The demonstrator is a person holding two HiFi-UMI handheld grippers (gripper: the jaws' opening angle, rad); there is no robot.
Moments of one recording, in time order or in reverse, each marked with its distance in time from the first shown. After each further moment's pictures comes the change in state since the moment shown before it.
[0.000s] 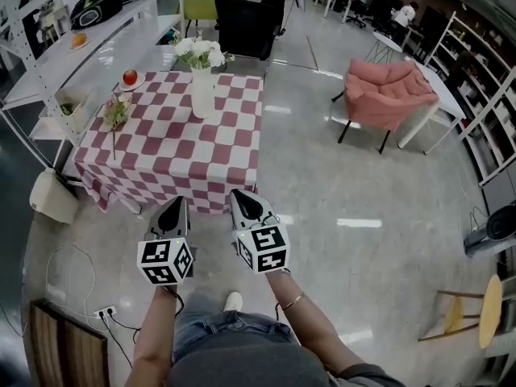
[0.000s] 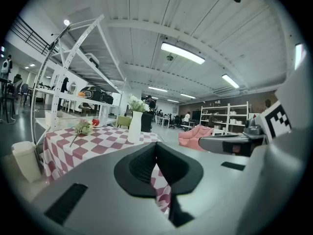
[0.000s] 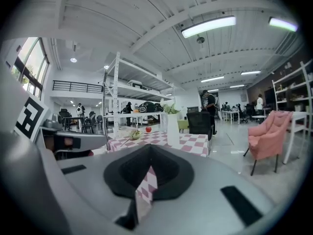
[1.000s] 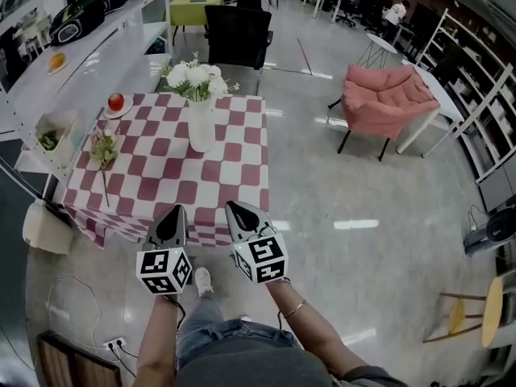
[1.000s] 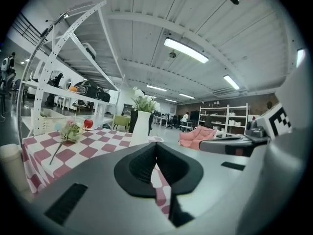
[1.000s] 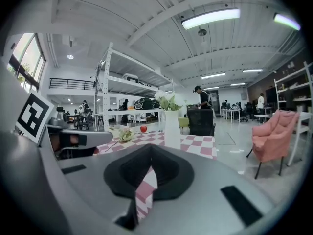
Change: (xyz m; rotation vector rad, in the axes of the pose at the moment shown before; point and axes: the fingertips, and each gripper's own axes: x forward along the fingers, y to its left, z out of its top) left arm 0.137 0.080 0.035 -0.012 0.002 -0.042; right arm 0.145 -0.038 0.022 0.000 0.033 -0.006
